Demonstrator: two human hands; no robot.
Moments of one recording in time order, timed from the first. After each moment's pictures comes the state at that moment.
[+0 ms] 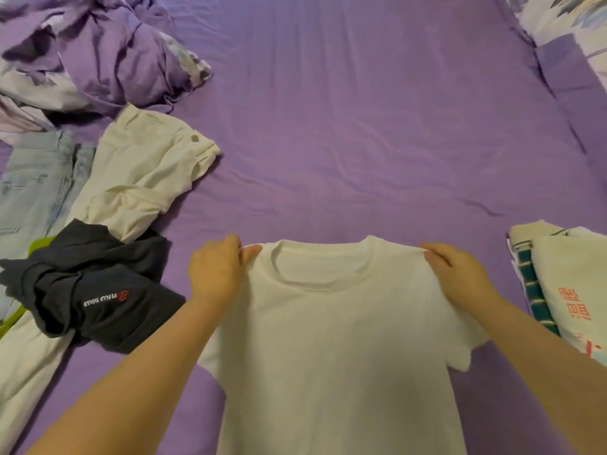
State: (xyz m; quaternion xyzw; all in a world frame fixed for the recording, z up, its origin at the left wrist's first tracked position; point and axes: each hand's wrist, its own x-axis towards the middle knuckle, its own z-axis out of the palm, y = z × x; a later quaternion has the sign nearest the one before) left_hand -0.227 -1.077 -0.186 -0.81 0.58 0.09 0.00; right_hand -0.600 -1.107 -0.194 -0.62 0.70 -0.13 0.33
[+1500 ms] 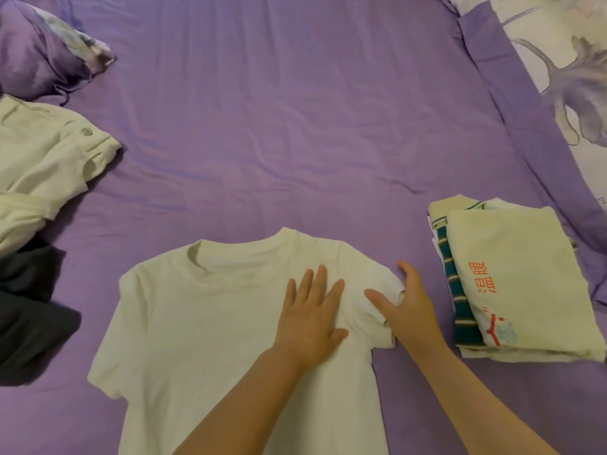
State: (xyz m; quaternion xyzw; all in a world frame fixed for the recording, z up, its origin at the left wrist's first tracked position) left_hand -0.480 -1.026 -0.257 -0.55 0.80 0.23 0.09; right_hand -0.662 -1.038 -0.226 -0.46 0.75 -0.23 0.41
